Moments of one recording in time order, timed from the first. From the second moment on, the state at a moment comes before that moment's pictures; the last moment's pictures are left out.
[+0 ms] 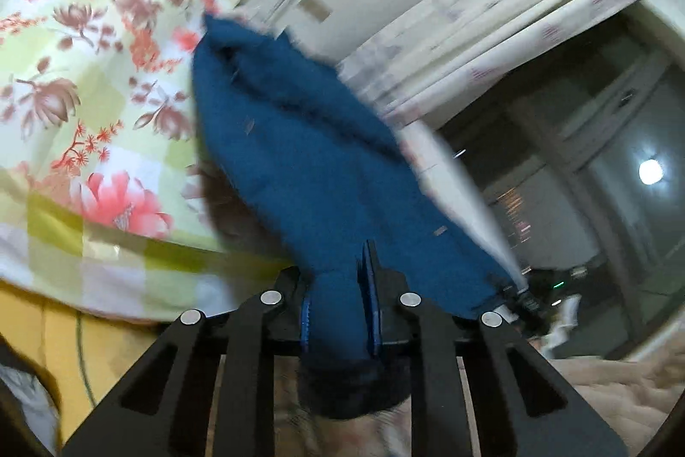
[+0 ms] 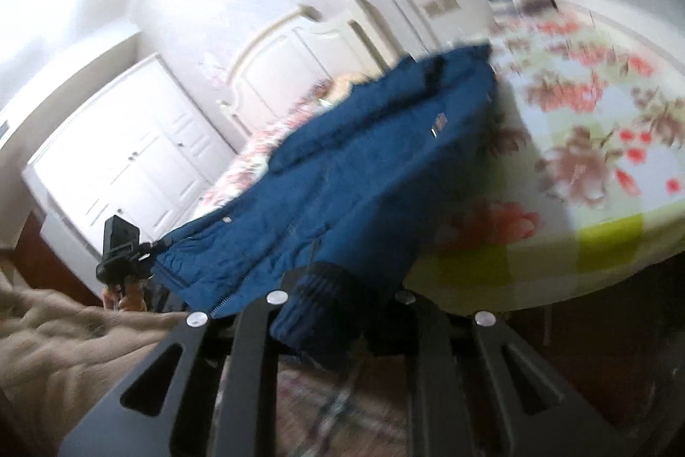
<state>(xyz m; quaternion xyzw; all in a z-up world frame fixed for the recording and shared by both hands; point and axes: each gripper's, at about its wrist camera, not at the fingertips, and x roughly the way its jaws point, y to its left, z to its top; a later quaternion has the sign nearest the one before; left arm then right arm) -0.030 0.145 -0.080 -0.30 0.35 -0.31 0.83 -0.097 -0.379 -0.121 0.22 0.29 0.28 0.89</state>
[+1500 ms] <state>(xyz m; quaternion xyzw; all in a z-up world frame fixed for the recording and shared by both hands) 0.417 0.167 -0.091 -0.24 0.46 -0.17 0.84 0.393 -0.402 -0.105 0.13 0.40 0.14 0.89</state>
